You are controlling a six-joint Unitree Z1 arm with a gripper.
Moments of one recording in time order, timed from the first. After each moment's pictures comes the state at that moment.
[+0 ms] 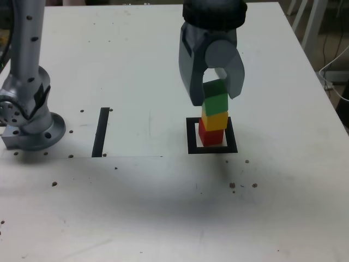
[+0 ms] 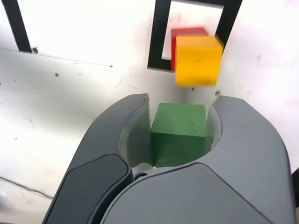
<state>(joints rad) -0.12 1.96 -1.81 1.48 -0.05 -0.33</state>
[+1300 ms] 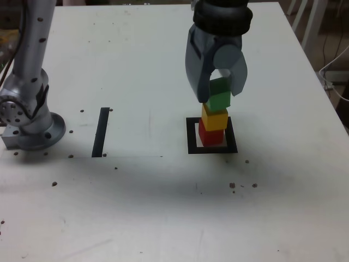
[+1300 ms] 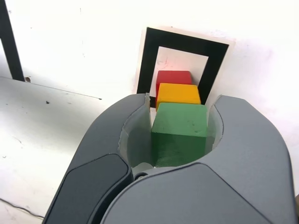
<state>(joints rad) -0.04 2.03 -1.80 1.46 -0.01 -0.30</state>
